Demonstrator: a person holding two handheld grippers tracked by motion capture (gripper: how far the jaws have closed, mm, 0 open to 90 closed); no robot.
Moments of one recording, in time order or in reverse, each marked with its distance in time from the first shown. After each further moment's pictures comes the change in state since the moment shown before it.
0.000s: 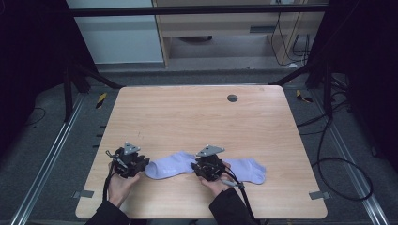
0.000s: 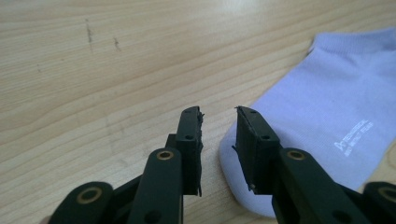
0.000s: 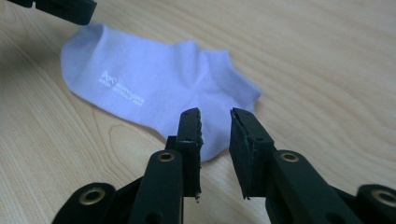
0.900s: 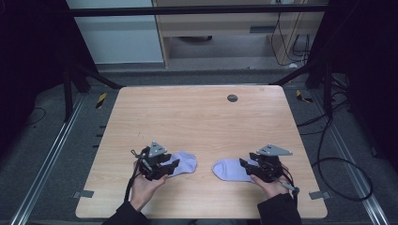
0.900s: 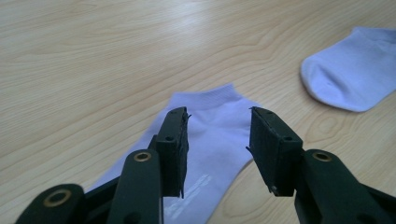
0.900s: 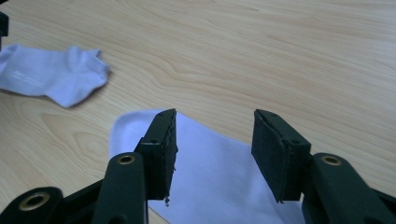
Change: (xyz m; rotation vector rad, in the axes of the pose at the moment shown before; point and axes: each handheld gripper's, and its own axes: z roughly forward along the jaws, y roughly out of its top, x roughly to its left) left arm -0.091 0.035 0.000 -0.081 -0.185 0.096; right arm -0.101 -0.054 -0.114 -0.092 -0.160 0.134
